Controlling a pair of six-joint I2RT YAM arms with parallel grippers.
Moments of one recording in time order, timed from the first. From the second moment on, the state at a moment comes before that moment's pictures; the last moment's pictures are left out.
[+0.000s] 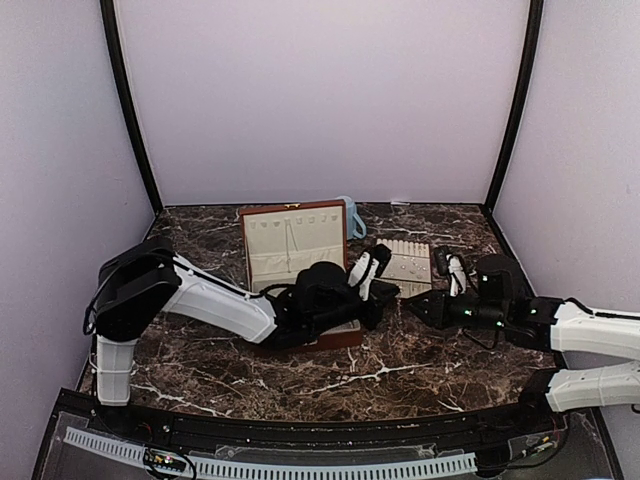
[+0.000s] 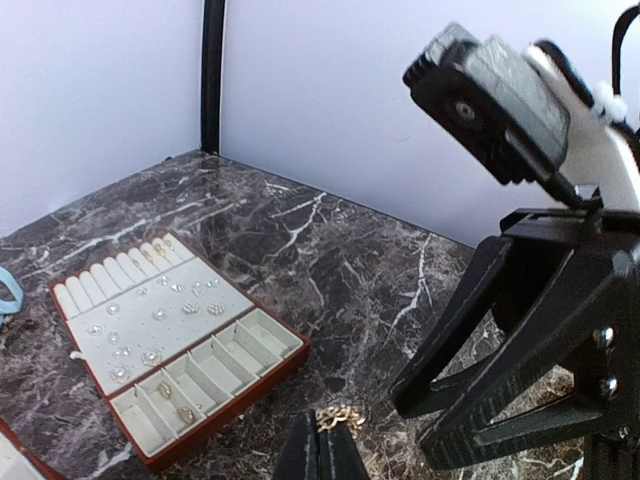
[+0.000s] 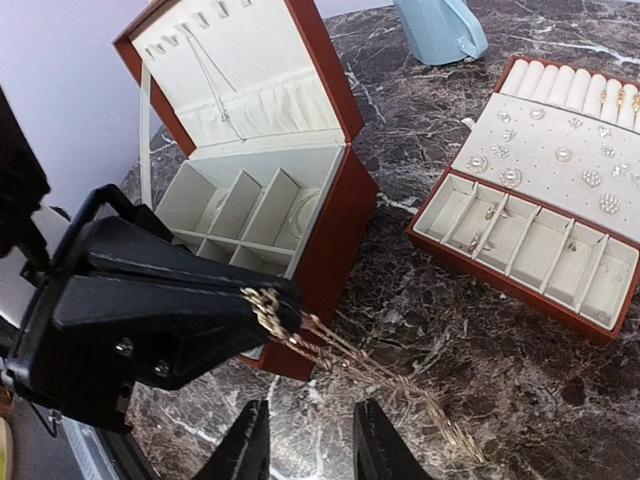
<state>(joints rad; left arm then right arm) -1.14 2.10 1.22 0.71 -0.07 -0.14 0.72 0.95 0.41 0.06 -0.17 0.50</state>
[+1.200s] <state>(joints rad) -1.13 1.71 1.37 -0.27 -0.05 -0.27 0.82 1.05 0.51 0.33 -0.39 0.50</state>
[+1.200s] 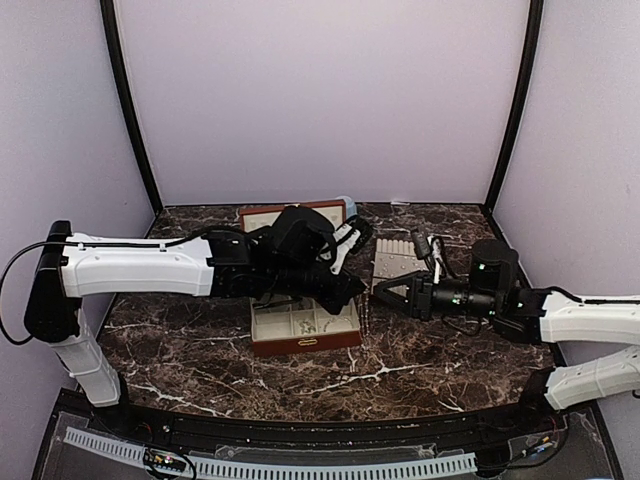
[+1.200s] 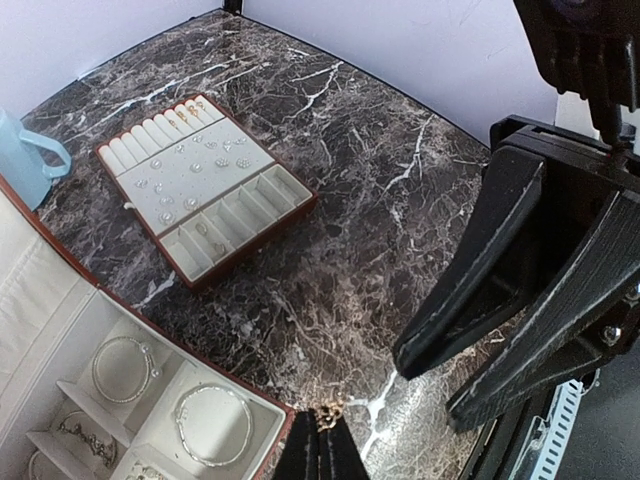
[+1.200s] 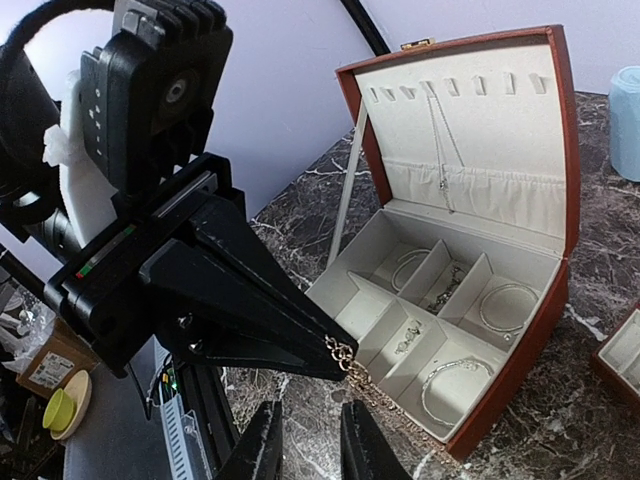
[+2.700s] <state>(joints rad) -1.12 1.68 1.37 -0.29 -0.05 -0.27 0.89 1.29 0.51 0.58 -0.23 0.44</state>
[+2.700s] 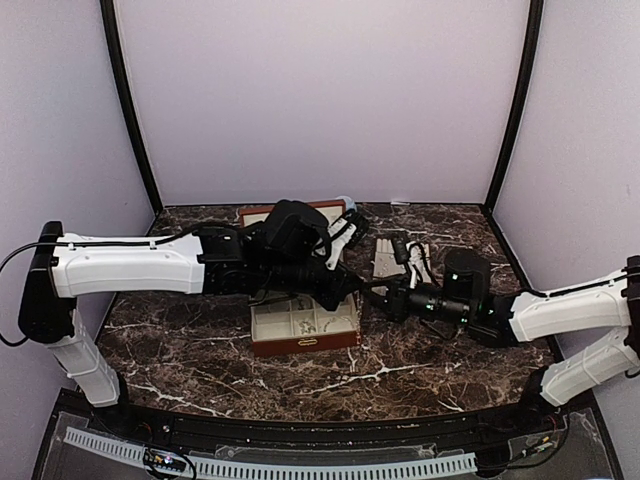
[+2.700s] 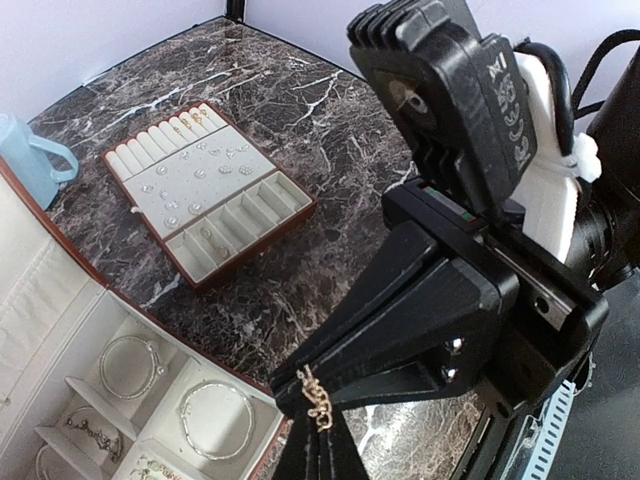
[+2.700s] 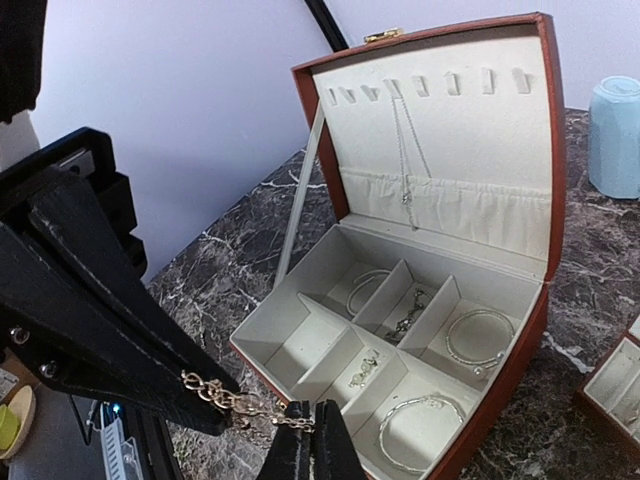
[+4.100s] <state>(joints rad) -0.74 1.47 0.77 0.28 -0.05 0.28 0.90 1.61 1.34 -0.08 0.15 0.33</state>
